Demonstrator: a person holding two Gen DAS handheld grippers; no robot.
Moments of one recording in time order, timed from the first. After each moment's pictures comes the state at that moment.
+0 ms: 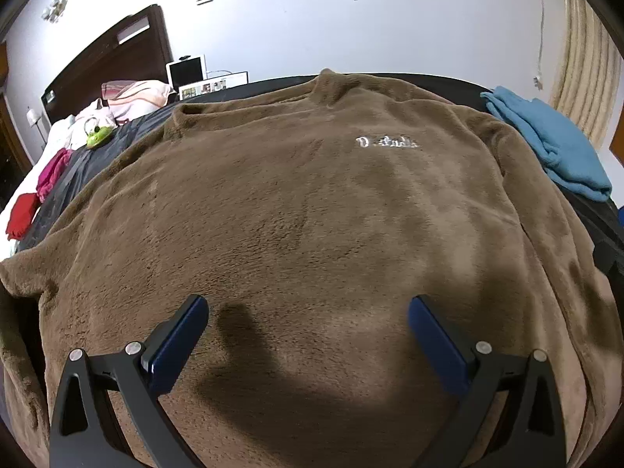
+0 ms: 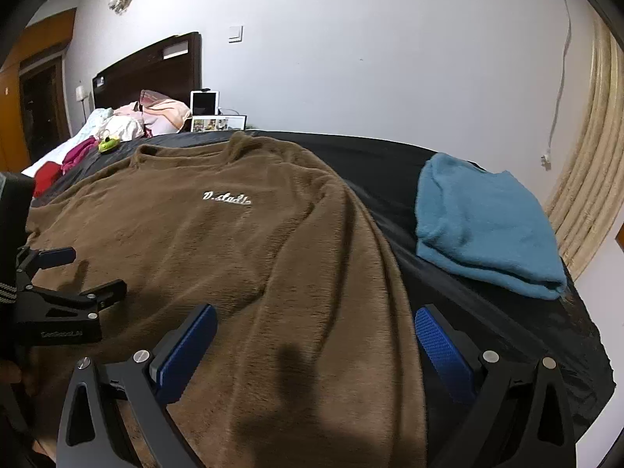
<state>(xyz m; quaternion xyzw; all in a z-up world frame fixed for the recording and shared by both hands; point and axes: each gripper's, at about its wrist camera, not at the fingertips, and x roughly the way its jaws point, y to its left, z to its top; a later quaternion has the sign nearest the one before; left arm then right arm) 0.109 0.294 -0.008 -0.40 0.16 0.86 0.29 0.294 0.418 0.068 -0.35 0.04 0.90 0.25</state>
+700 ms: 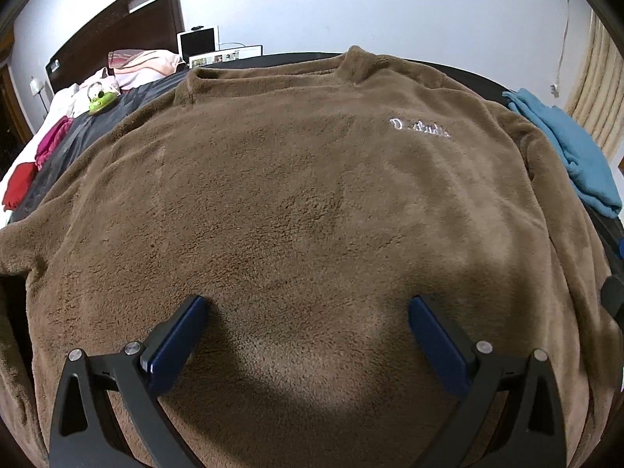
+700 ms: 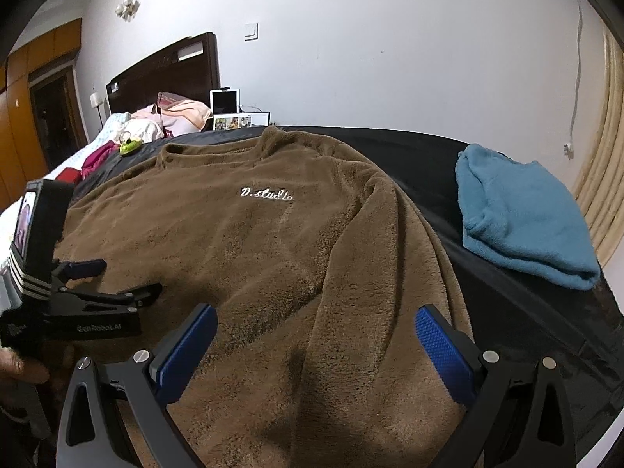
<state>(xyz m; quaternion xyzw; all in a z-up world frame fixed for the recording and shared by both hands) 0.087 0.285 -0.023 -0.44 0.14 0.84 0.27 0.280 0.400 0.062 -0.35 0.08 0.91 0.21</state>
